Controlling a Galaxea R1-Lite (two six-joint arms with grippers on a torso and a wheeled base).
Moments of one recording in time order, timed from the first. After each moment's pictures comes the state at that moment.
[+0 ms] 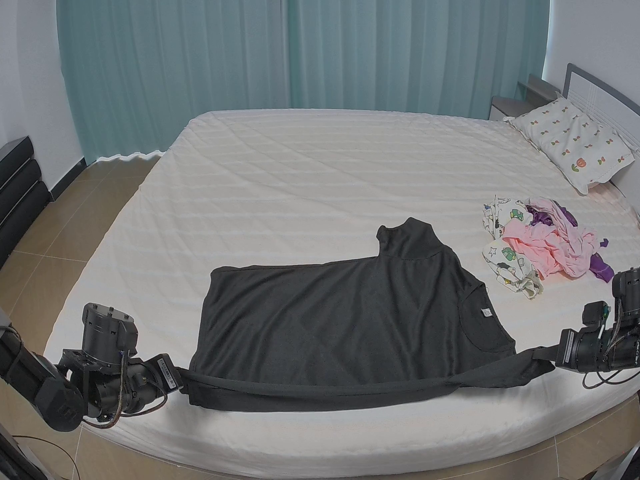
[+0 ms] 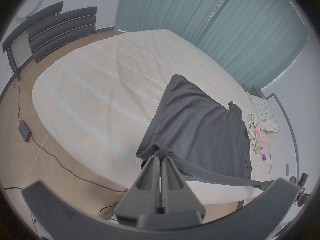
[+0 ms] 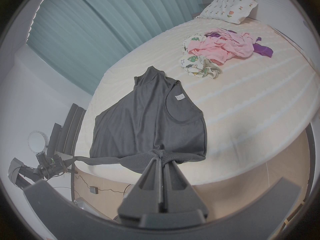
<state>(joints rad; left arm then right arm) -0.30 1.71 -0.27 -0.63 0.08 -0.73 -0.05 1.45 -0.35 -0.29 0.33 0.32</state>
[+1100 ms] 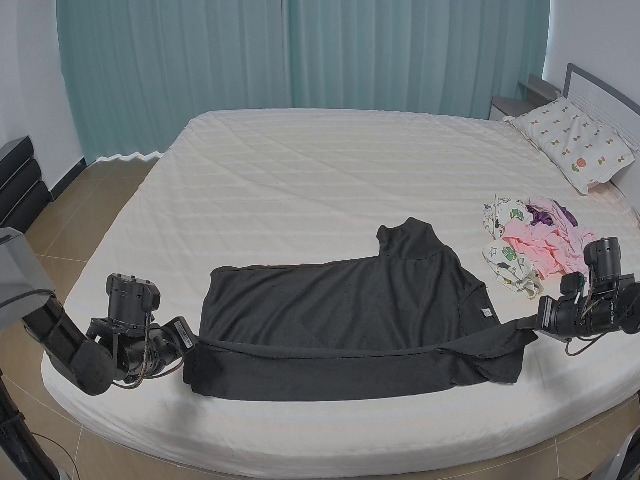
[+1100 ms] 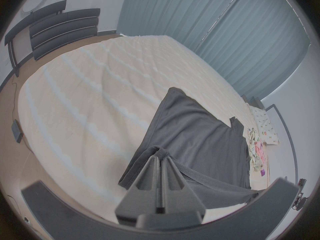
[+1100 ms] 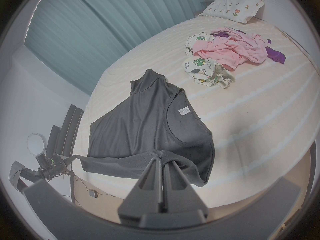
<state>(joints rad) -0.24 1.91 -0.48 -0.70 0.08 -0.74 -0.04 1.71 -0.59 -0.30 0.33 0.32</state>
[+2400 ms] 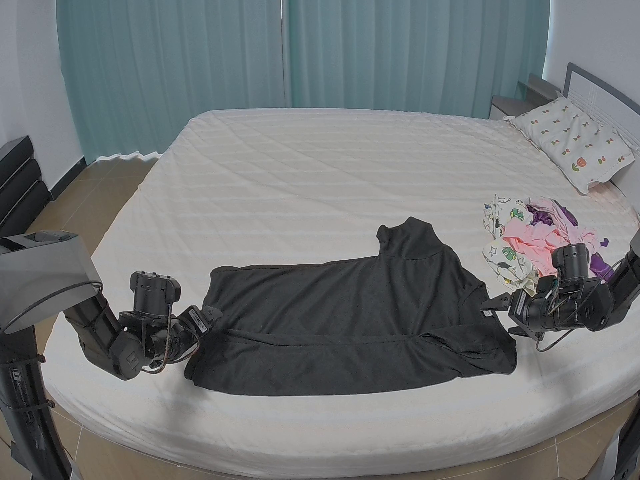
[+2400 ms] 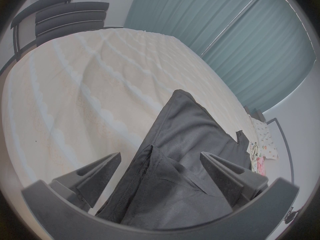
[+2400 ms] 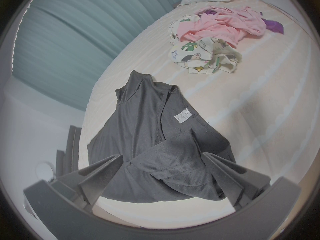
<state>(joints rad) -0.20 2.16 -0.65 -0.81 0.06 -0.81 -0.03 2.00 -0.70 -0.51 0.32 0.55</state>
